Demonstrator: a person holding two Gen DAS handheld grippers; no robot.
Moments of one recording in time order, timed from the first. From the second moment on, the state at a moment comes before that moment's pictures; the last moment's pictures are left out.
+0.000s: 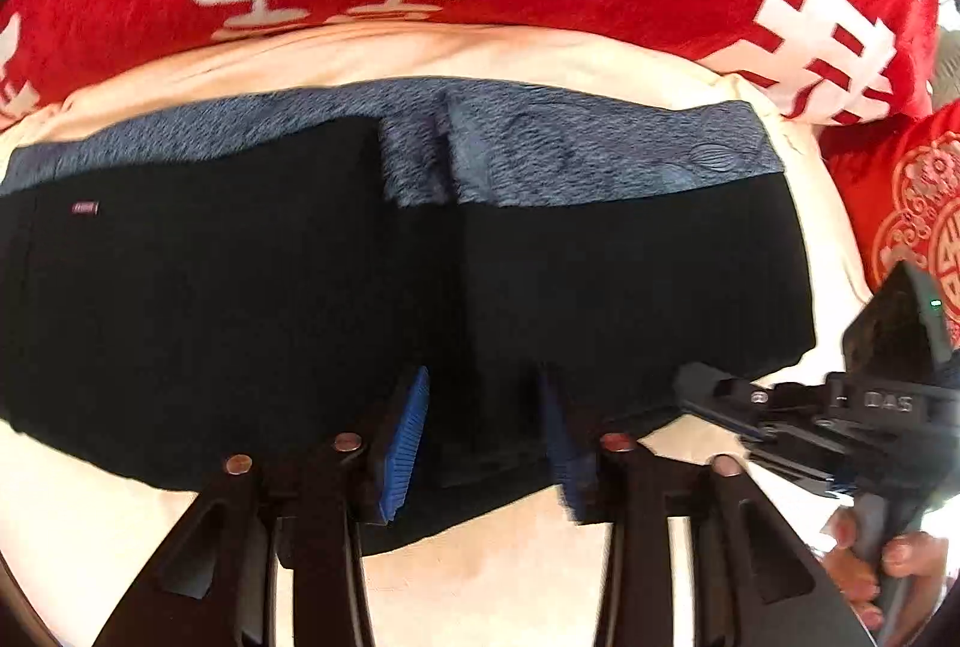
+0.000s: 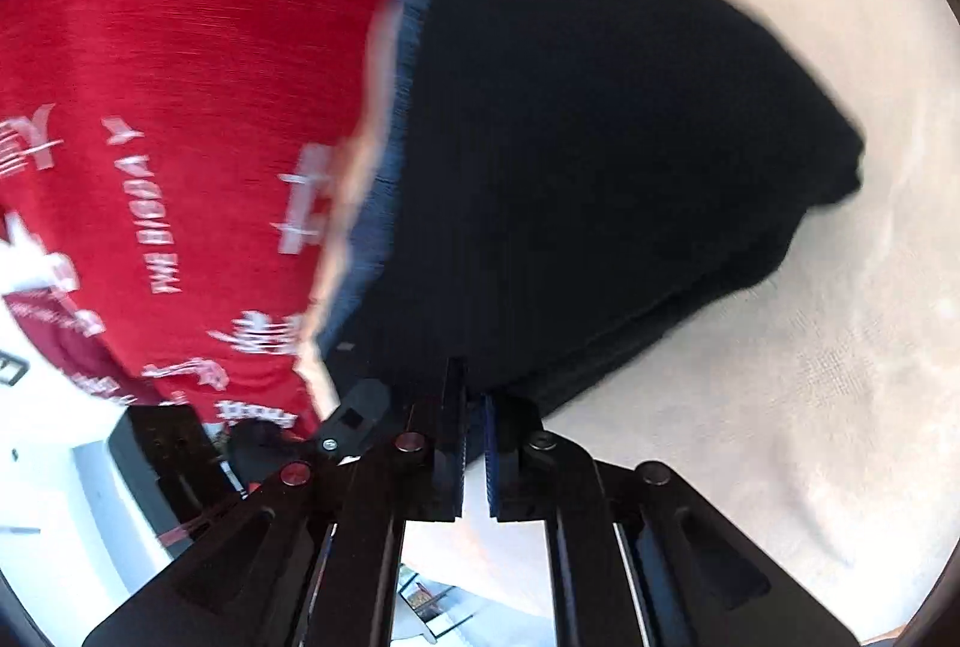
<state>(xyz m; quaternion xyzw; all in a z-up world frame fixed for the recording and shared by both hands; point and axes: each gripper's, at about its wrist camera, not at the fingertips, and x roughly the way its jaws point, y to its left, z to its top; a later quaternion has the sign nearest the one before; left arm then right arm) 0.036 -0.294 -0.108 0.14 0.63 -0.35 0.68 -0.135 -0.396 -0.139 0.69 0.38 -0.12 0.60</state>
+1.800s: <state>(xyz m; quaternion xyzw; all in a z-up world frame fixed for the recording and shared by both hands) -0.002 -0.326 -0.079 0.19 0.64 -0.25 0.70 -0.144 -0.418 -0.049 0.34 0.58 -0.13 0.73</state>
